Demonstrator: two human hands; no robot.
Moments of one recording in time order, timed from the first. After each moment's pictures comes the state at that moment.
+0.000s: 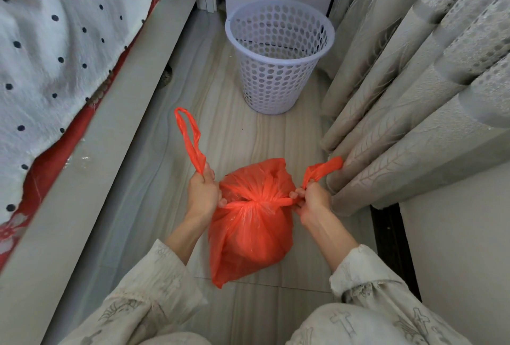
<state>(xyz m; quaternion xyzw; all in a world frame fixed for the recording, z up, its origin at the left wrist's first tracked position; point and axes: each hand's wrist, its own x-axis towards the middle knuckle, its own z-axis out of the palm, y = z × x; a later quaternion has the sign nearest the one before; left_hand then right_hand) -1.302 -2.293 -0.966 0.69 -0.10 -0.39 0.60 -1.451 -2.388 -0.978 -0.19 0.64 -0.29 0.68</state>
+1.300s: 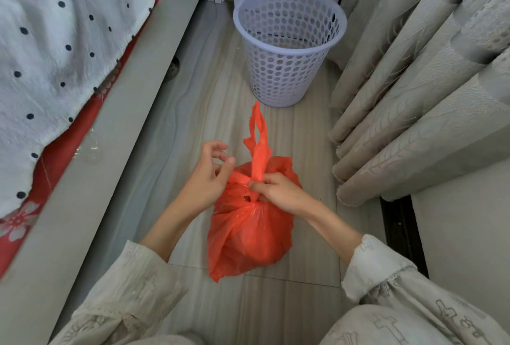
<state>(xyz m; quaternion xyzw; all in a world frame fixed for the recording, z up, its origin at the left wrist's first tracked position) -1.284 -2.275 -0.944 0.73 -0.40 -0.31 0.46 -1.417 -2.363 -0.951 -0.73 0.36 0.02 0.58</state>
